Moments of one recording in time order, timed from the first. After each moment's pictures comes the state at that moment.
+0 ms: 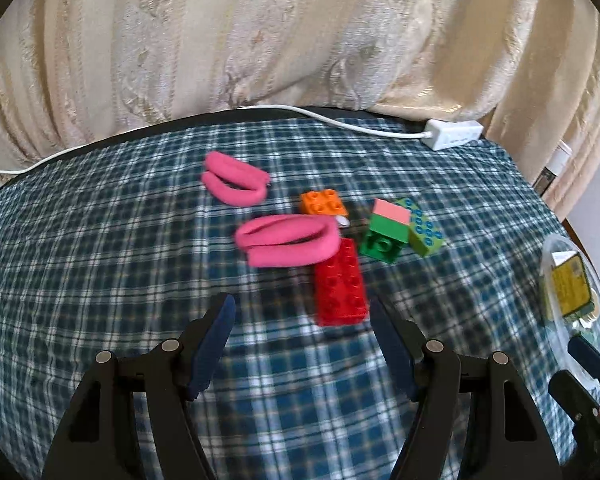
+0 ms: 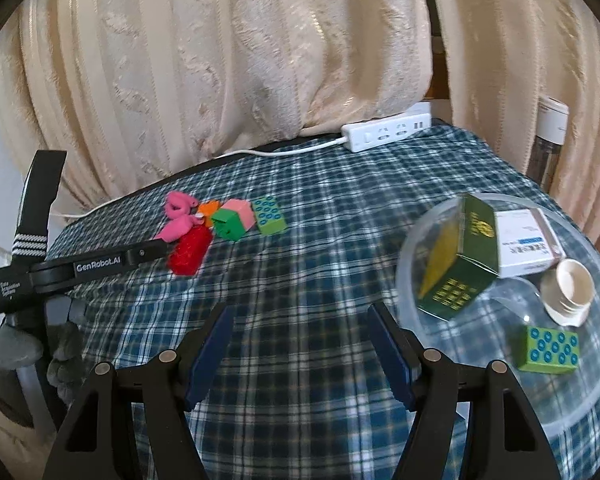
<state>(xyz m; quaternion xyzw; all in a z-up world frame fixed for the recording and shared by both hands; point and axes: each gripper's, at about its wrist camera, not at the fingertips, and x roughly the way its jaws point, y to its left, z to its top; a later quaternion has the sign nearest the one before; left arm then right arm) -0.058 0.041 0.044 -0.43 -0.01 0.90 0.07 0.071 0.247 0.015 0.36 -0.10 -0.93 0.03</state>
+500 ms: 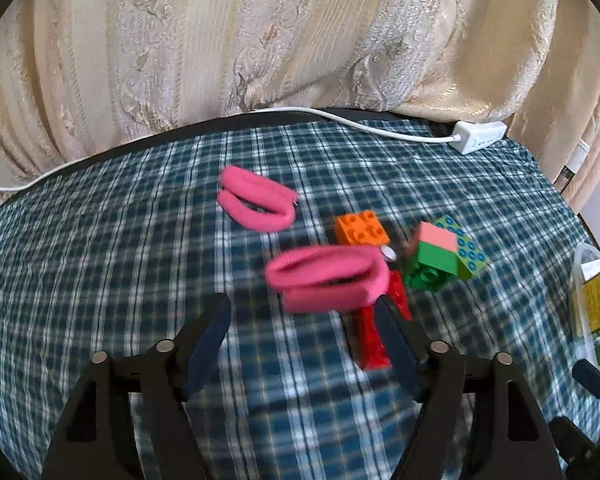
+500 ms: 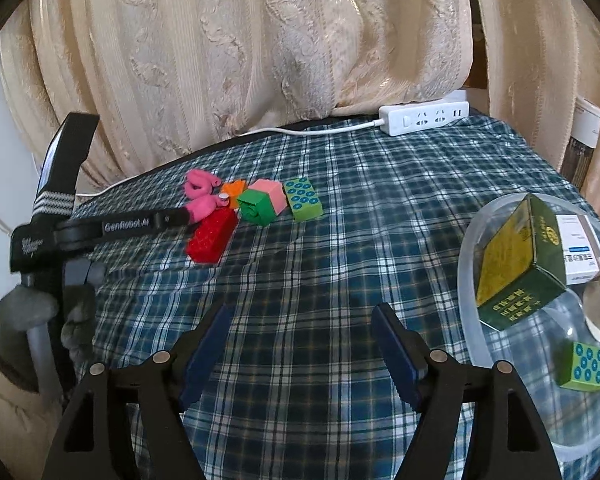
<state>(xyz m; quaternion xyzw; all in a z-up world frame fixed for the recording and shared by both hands) -0.098 0.030 0.038 -0.44 0.01 0.90 0.06 0.048 0.230 0.001 0.39 -0.09 -0.91 0.06</state>
